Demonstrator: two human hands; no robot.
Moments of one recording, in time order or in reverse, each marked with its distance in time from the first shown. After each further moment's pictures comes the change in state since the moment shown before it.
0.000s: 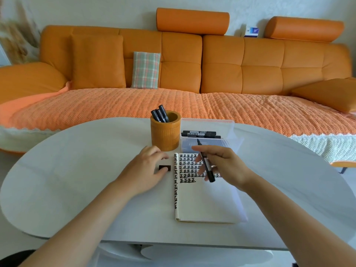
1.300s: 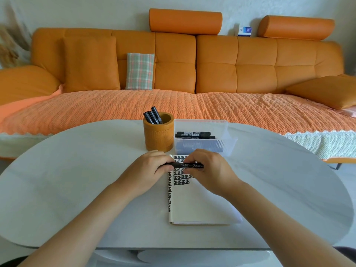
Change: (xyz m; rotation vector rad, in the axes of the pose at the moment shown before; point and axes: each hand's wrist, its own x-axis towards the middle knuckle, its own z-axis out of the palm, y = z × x) left_hand 0.015 0.028 -0.007 -0.192 -0.002 0.134; right_hand 0.004 0.013 0.016 -0.820 0.162 -0.368
